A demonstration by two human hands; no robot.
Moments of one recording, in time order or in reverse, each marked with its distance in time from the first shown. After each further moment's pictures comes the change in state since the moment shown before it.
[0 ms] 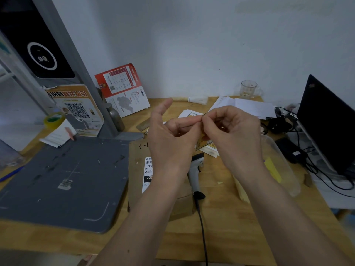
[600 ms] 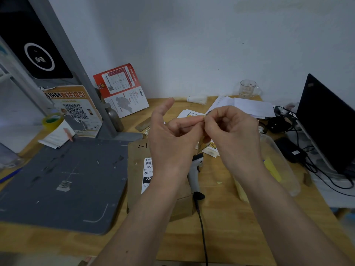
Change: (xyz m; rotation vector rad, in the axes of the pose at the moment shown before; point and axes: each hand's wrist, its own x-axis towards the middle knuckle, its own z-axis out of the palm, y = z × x) left_hand 0.002 0.000 0.002 -0.017 -0.002 -0.026; right_hand 0.002 0.000 -0.001 0.067 -0.037 0.039
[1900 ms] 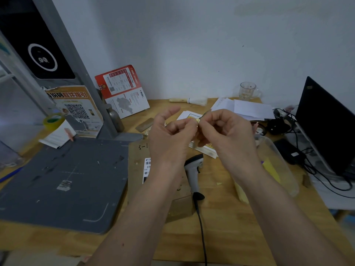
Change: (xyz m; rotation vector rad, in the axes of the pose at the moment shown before) left_hand 0.007 -0.005 -0.007 0.002 0.009 -0.099; right_hand -0.002 0.002 0.001 0.036 -0.105 0.026
